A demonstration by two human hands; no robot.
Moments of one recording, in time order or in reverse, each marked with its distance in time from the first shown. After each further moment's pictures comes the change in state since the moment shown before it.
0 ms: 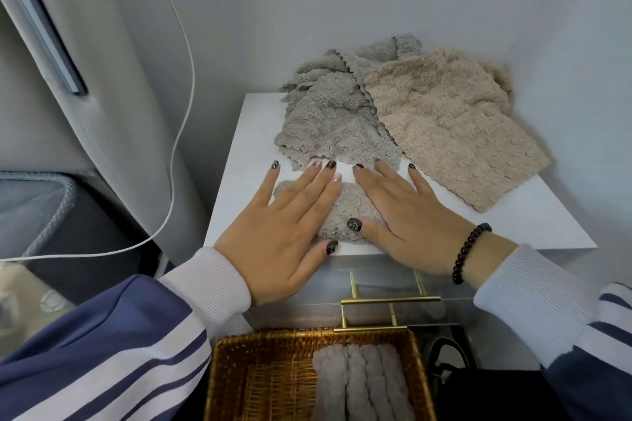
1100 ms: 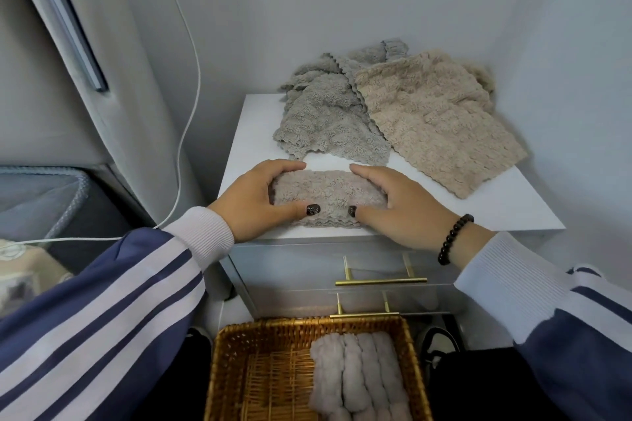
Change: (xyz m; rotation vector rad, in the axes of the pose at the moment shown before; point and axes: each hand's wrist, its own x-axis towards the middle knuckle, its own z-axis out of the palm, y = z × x) left_hand 0.006 -0.020 -0.017 -0.941 -0.021 -0.465; right_hand -0.012 -0.012 -0.010 0.580 0.164 0.123
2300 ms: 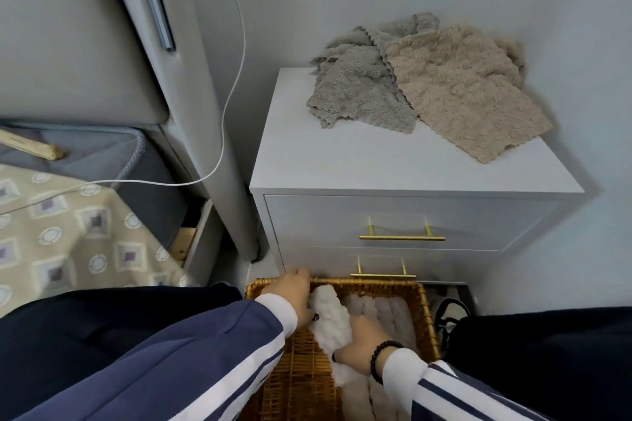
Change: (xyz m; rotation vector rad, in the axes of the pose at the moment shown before) left_hand -0.110 -0.088 0.134 0.596 -0.442 -0.410; right_hand -0.108 0.057 0.231 0.045 -0.561 0.494
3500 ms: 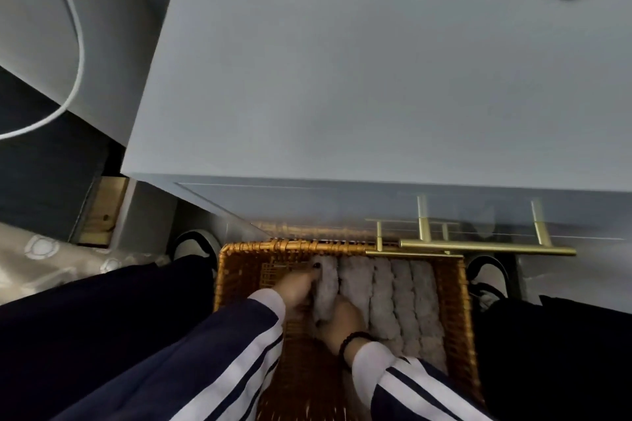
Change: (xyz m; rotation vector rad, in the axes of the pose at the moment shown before) left_hand 0.141 -0.028 0.156 -1.370 -0.500 -0.668; right_hand 0.135 0.035 0.088 0.213 0.005 0.187
